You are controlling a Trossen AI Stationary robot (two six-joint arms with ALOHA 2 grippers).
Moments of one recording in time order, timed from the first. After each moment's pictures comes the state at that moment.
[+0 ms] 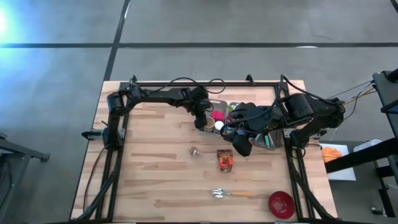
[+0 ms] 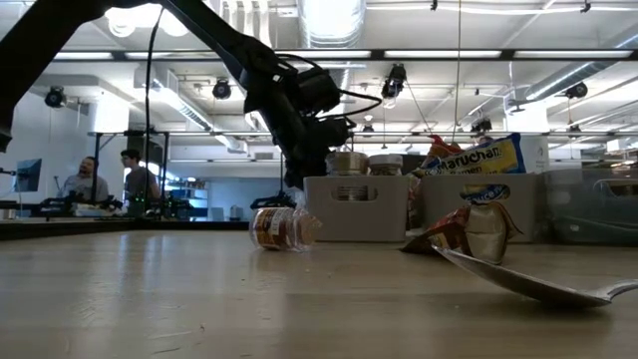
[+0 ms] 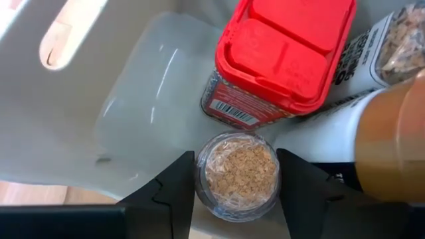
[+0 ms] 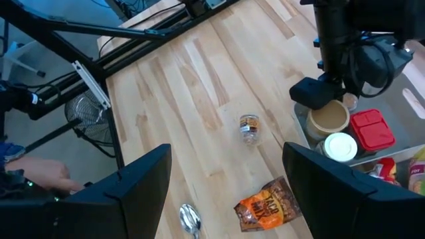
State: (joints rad) left arm 0.39 2.03 1.40 -0.44 0.23 0.08; right arm 0.28 1.59 2.07 -1.28 0.23 0.73
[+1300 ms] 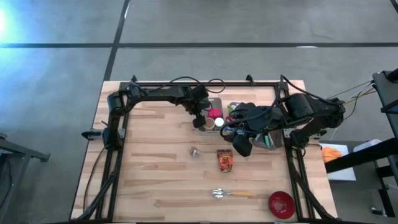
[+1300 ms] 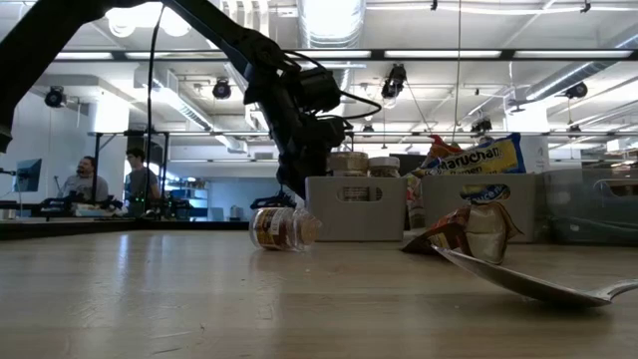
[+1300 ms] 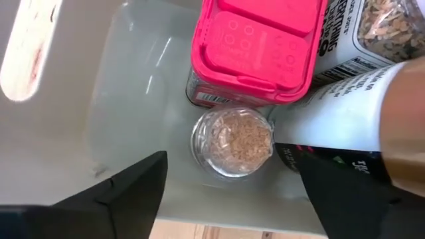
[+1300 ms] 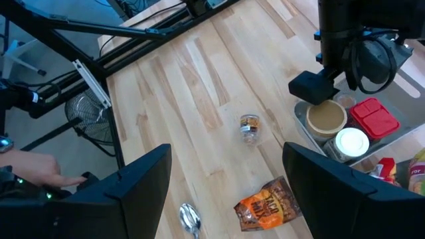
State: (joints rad) left arm 0.39 2.03 1.47 -0.60 0.22 0.06; right arm 0.28 1.59 2.07 -1.28 0.23 0.73
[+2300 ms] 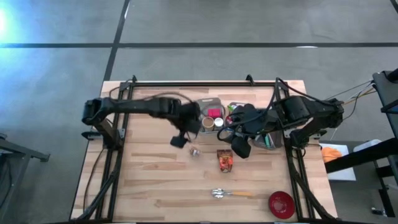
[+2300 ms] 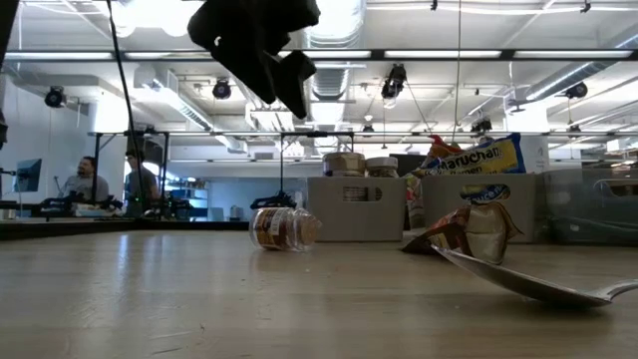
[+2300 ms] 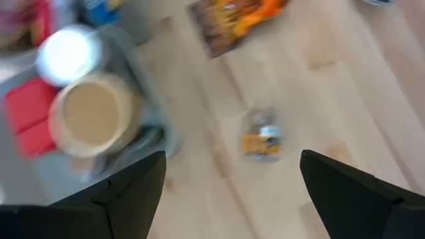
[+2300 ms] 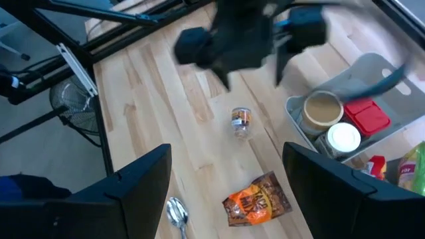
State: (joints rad) left arm 0.10 1.72 1.47 -0.90 0.17 0.48; right arm 0.28 1.59 2.03 -1.28 0.23 0.69
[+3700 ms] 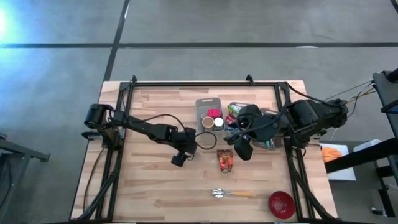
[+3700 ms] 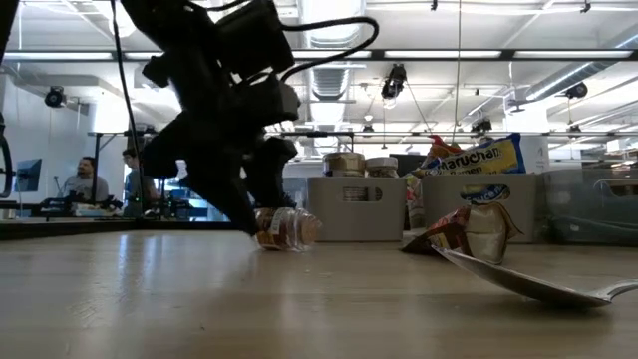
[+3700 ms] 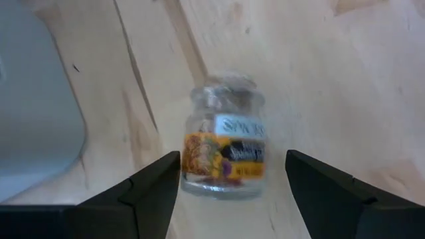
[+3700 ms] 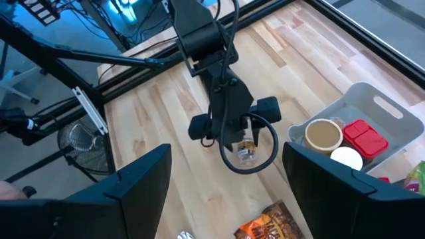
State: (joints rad) left arm -0.07 1.77 0.95 -0.24 0.04 0.32; right arm 0.36 1.55 2.01 -1.19 0.40 0.76
